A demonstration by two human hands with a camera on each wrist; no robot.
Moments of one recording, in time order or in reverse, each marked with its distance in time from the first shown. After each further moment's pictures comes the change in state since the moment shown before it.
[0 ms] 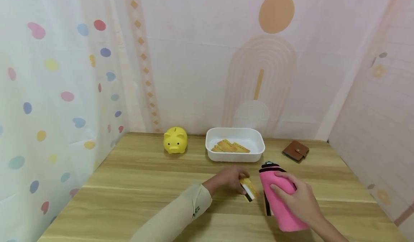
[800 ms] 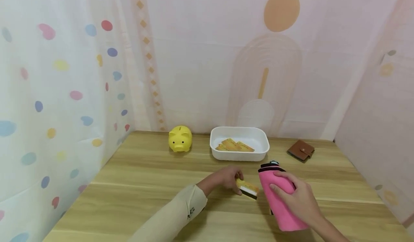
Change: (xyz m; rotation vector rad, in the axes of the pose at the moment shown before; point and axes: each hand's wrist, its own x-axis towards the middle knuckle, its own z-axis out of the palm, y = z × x) left_hand -0.018 -0.018 -0.008 -0.094 -0.055 -0.019; right_hand -0.002 -0.006 0.010 0.079 -0.045 0.003
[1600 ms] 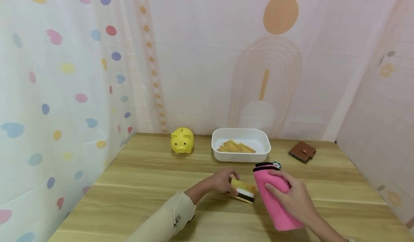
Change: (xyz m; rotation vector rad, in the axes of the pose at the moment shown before) left_hand -0.031 -0.016 -0.003 -0.392 0.032 0.035; right_hand 0.001 -0.015 0.010 0.051 -0.008 -0.025
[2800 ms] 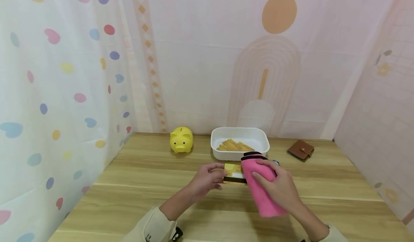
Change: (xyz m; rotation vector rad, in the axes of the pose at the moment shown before) left_hand -0.061 0.024 -0.015 -0.796 0.245 -0.026; right_hand 0.020 -0.024 0.020 0.024 0.022 -0.067
